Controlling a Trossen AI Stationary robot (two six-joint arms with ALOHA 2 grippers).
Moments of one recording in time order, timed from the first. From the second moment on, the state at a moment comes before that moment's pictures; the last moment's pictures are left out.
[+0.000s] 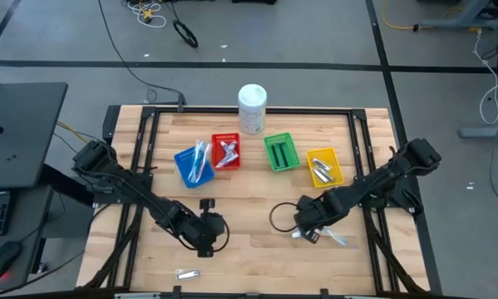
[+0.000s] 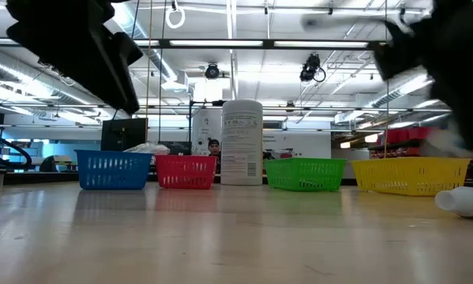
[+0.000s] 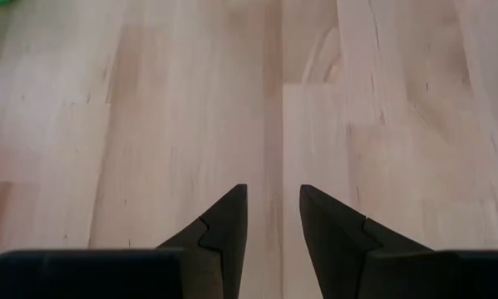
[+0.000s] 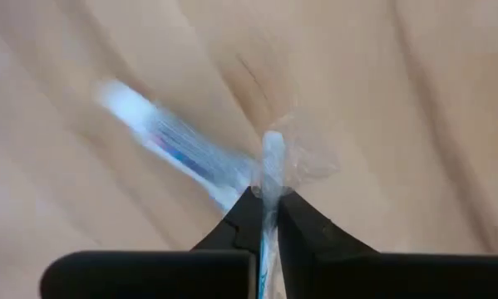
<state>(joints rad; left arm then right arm) -0.59 1.62 1.01 -0.41 -0.41 -0.49 0.46 1.57 1.00 -0.94 -0.02 1.02</state>
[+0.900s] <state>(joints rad) -0.54 1.62 1.01 0.09 -0.95 -0.34 0.32 1.57 1.27 -0.09 0.29 -0.04</state>
